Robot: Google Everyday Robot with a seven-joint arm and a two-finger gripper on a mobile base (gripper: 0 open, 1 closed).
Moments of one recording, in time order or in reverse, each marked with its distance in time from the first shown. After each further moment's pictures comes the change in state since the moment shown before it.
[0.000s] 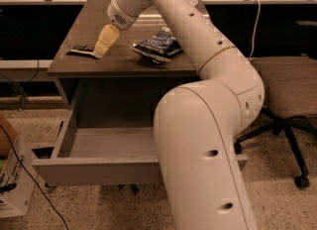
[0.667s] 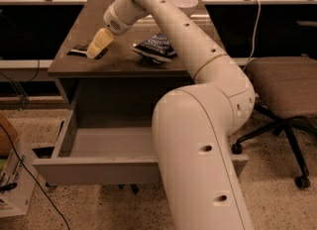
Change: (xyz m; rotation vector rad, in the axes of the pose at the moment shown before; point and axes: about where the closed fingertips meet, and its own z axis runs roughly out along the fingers) arm -0.006 -0.015 0.031 0.017 -0.098 0.077
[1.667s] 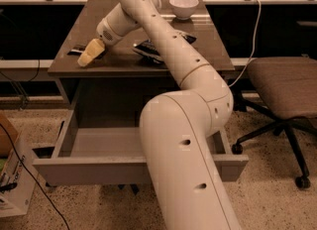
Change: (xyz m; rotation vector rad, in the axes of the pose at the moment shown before) arm 0.003 0.014 0.056 -0.109 -0.036 0.069
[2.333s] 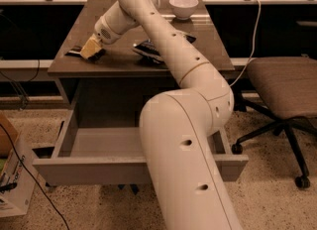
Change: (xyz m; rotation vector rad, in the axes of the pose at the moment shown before) arm -0.008 0.004 -0.004 0.002 -0.003 -0.002
